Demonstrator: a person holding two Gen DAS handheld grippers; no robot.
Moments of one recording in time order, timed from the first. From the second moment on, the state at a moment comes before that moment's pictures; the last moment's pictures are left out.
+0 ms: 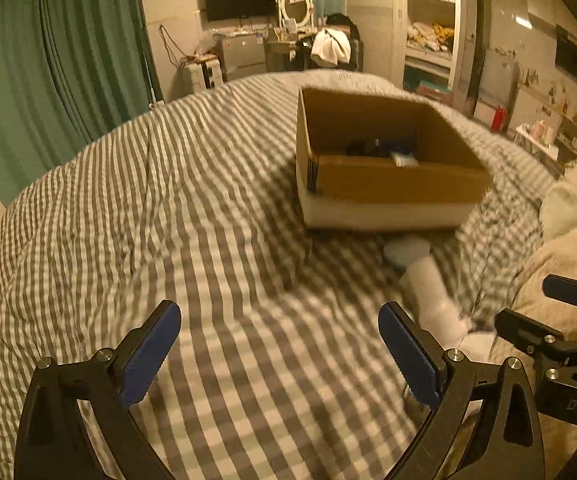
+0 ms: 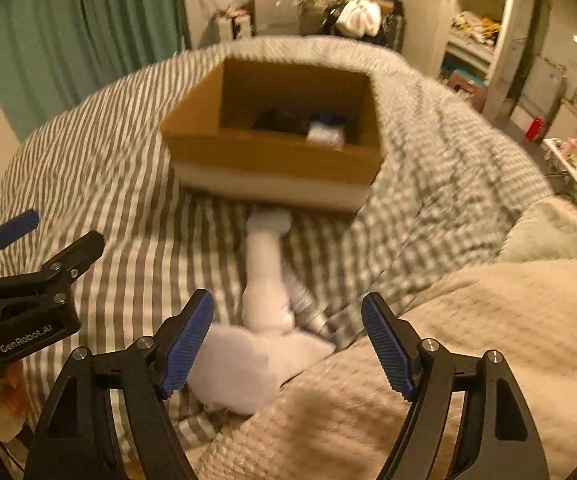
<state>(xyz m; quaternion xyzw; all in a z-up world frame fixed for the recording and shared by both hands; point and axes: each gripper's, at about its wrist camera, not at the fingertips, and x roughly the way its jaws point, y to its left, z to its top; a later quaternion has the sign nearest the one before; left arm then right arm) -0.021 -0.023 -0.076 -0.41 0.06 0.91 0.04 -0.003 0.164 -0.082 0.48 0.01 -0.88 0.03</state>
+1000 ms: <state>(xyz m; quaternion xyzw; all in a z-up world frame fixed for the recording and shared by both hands) -0.048 0.004 -0.127 -0.48 0.09 0.87 0.03 -0.015 0.154 -0.099 0.49 -0.02 -0.86 0.10</state>
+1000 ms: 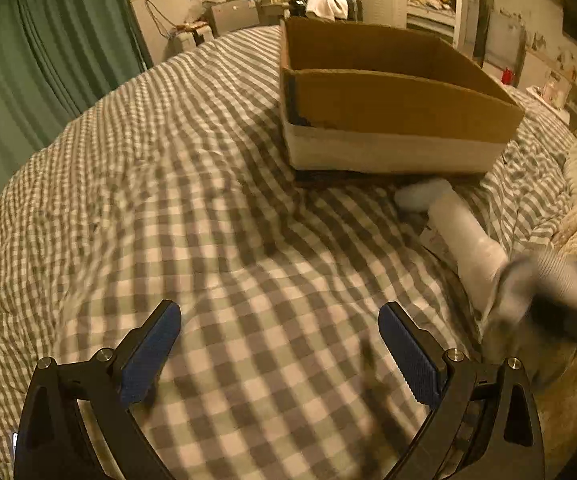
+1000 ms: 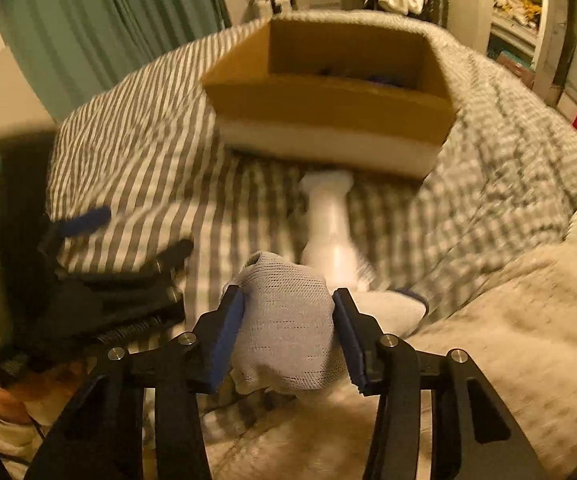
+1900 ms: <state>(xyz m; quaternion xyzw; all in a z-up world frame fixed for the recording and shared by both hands) -0.072 0.122 -0.183 -0.52 0.10 0.83 0.19 -0.061 0.251 -0.104 0.46 -0.10 -0.88 0.01</state>
